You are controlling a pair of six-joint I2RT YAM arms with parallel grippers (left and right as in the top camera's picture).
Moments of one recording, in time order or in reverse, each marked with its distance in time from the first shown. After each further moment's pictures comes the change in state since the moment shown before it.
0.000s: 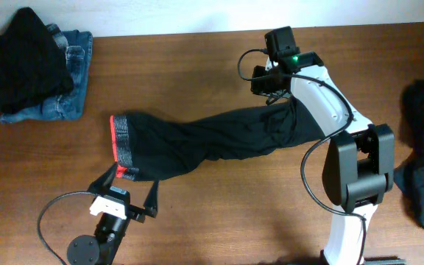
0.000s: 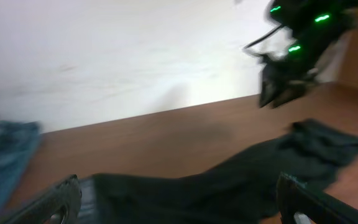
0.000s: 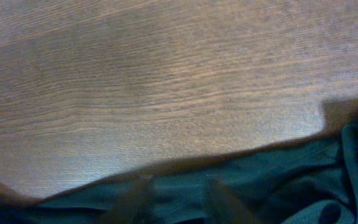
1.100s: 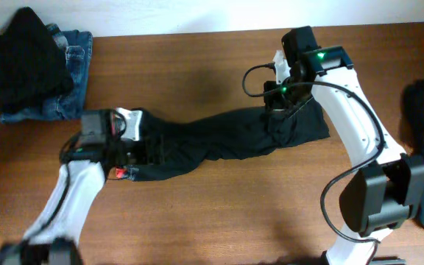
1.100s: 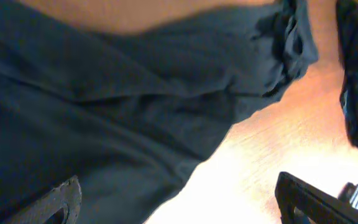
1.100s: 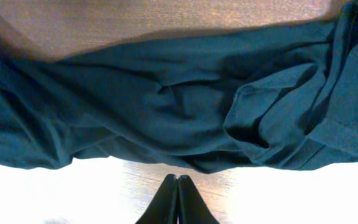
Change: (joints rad) left arm -0.063 1.504 0.864 -0.506 0.235 -0.043; right arm -0.022 -0.192 0.001 -0.407 -0.147 -0.240
